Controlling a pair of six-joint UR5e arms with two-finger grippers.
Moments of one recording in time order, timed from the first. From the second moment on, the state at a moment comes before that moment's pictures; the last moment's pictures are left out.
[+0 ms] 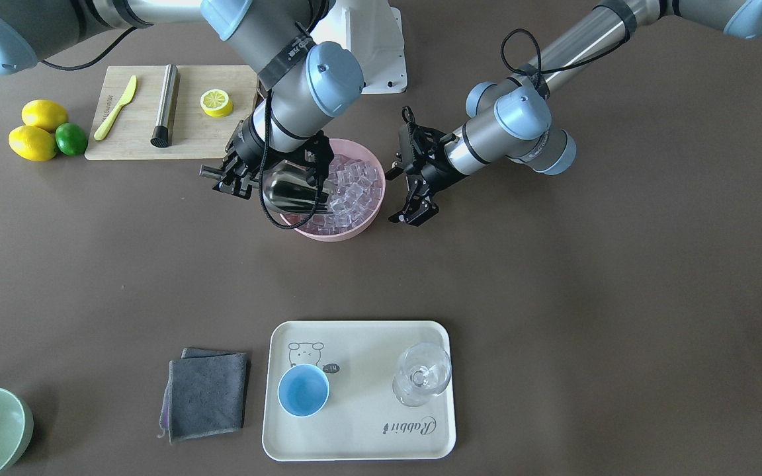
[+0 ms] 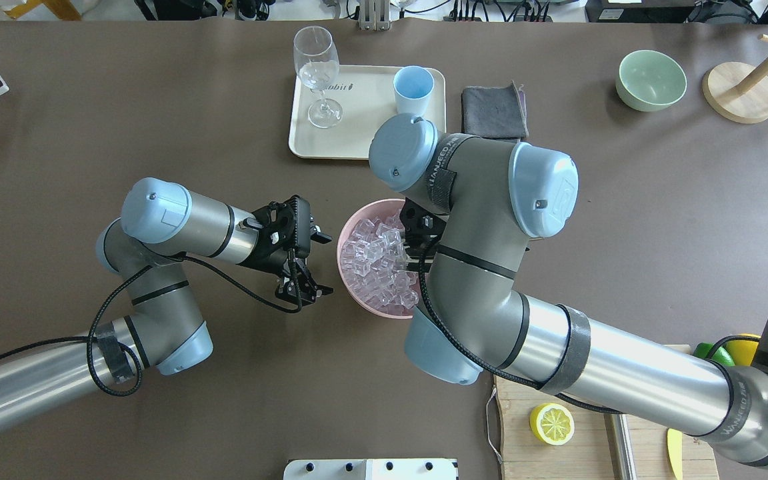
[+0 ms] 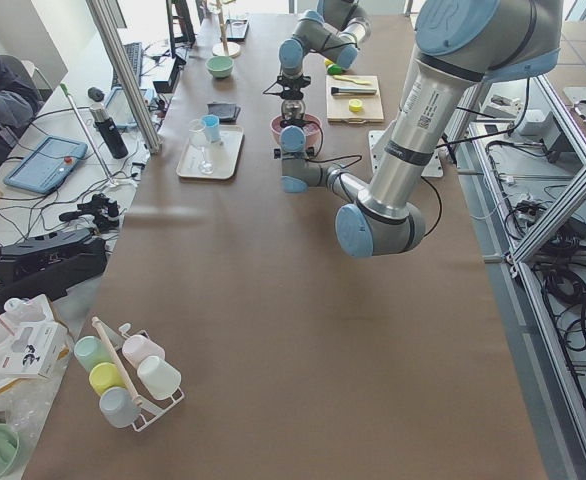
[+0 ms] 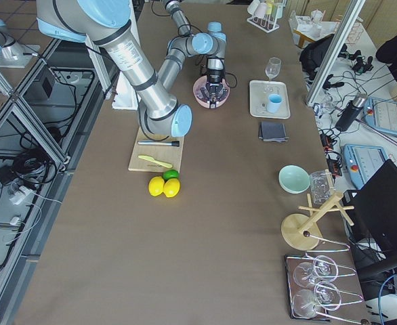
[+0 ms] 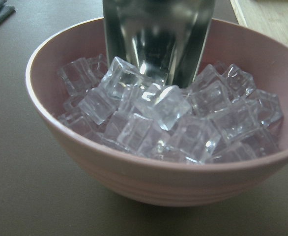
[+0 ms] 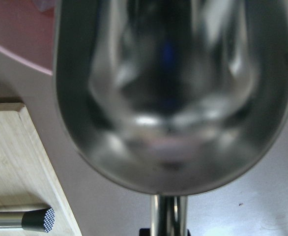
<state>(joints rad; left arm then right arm) -0.55 -2.11 -1.36 -2.69 -2.09 0.01 0.53 -0.74 1.68 -2.41 1.65 -0.50</state>
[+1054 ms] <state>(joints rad) -0.55 -2.11 -1.36 -2.67 -2.08 0.01 0.52 -0.80 1.69 -2.15 1.70 -0.33</state>
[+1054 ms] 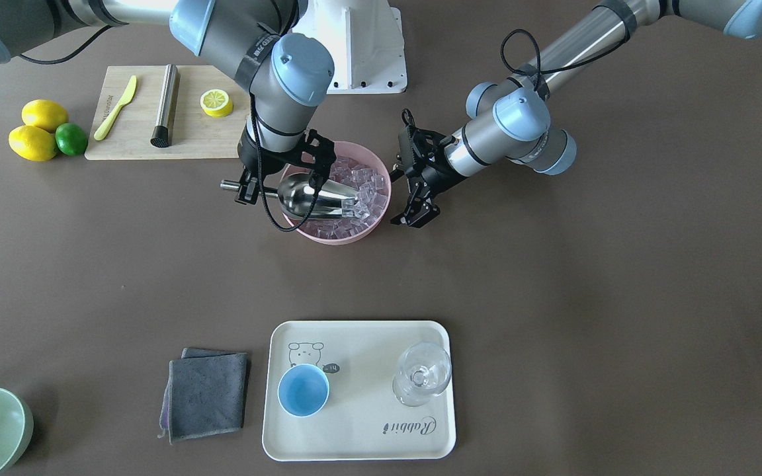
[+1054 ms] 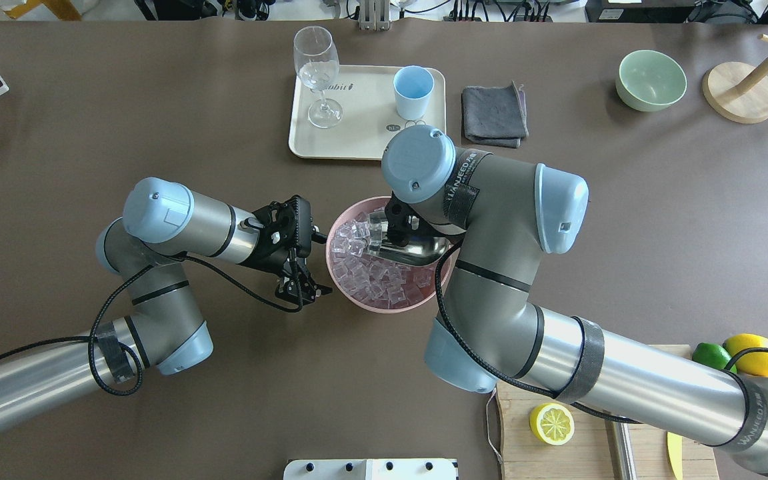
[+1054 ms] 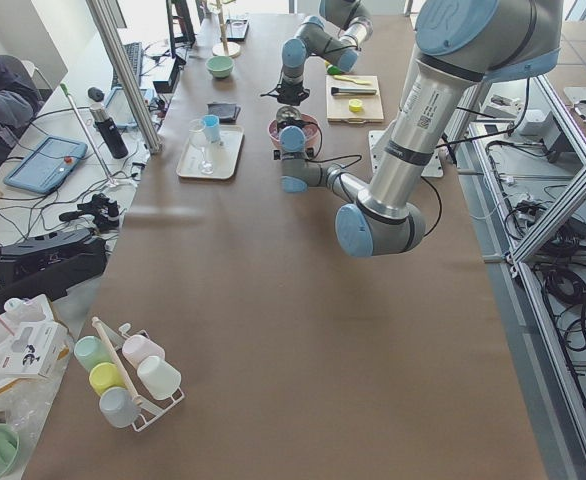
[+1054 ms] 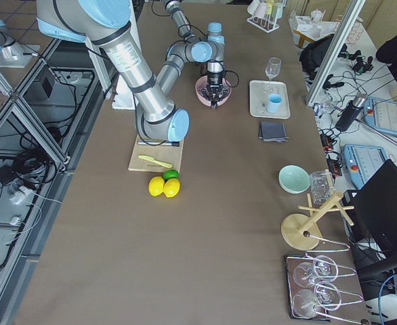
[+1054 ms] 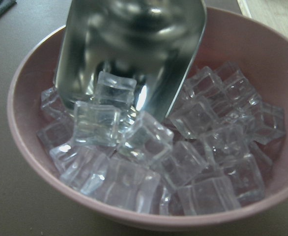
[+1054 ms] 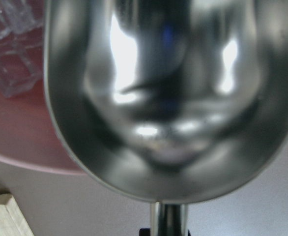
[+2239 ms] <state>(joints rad) -0.55 -2.11 -1.36 -2.65 -2.08 0.01 0.51 -0.82 1.66 -1.99 1.69 -0.26</state>
